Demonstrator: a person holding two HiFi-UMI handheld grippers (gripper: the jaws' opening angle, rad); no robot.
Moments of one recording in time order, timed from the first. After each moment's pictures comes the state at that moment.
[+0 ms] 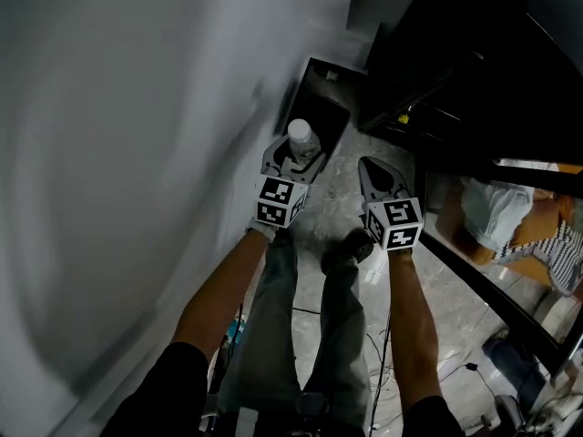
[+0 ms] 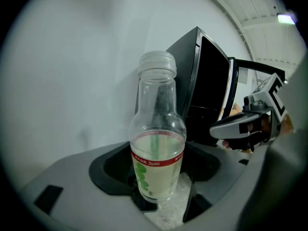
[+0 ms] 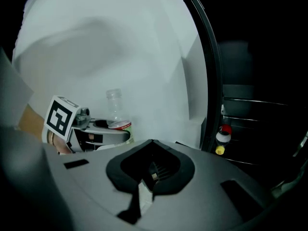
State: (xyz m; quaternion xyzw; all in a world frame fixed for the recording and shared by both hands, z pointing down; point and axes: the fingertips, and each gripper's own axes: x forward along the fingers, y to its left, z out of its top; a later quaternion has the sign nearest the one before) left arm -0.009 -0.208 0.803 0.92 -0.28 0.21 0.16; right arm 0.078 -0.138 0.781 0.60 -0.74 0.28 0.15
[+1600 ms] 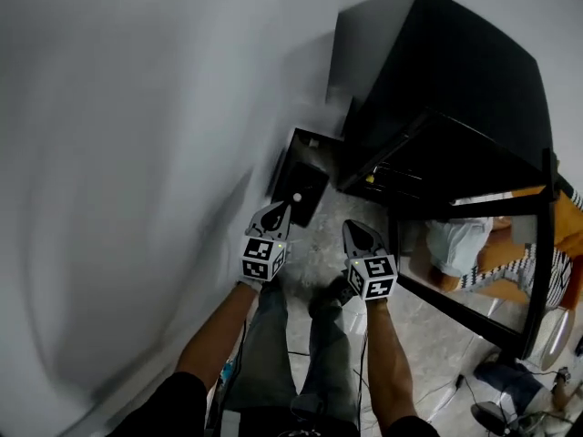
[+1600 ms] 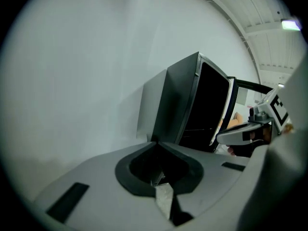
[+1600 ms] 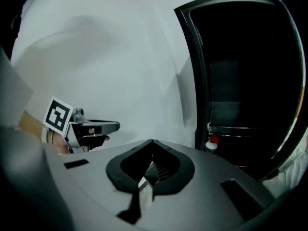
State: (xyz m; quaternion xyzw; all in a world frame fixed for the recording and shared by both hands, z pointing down) left arm -0.030 -0.197 0.677 0.92 -0.30 0.19 0.15; right arm 0.083 -0.104 0.670 0.63 -0.71 0.28 0.12
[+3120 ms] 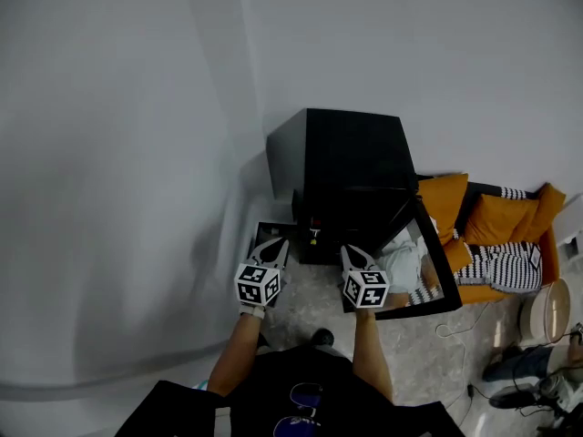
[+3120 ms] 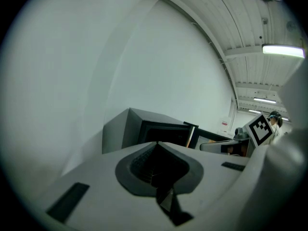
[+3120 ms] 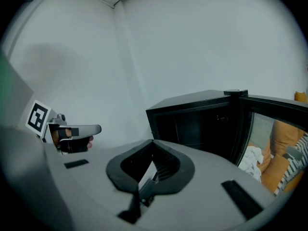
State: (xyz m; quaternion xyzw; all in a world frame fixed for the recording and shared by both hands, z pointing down) left arm 0.077 -0.101 0.360 0.96 -0.19 0.11 0.14; right arm 0.203 -0.001 0.385 0.75 -0.62 0.24 0.02
